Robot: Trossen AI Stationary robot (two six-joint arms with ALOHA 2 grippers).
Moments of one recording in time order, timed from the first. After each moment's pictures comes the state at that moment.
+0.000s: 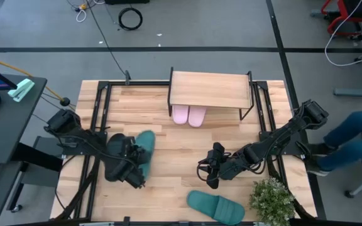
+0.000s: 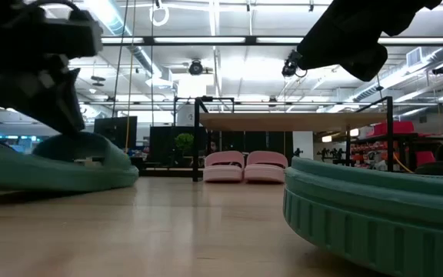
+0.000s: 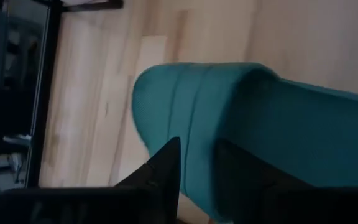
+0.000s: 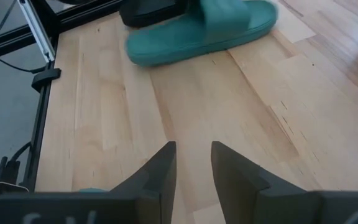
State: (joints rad) left arm -0.62 1.64 0.97 -1.04 -0.74 -0.80; right arm 0.54 1.50 0.86 -0.03 0.50 0.70
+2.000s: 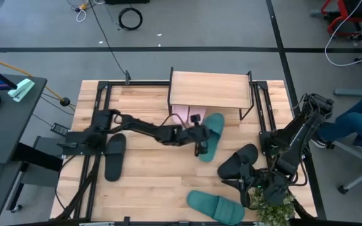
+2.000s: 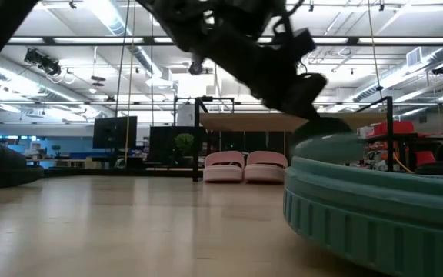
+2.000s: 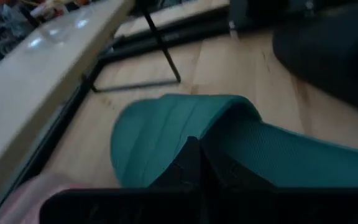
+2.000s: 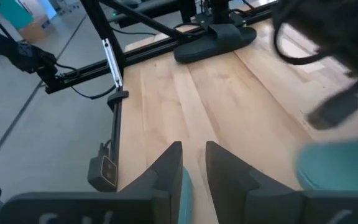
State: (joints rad) left arm -0.06 2.15 1.48 0.21 -0.46 0.20; right arm 0.97 1.31 0.86 -0.19 0.89 0.89
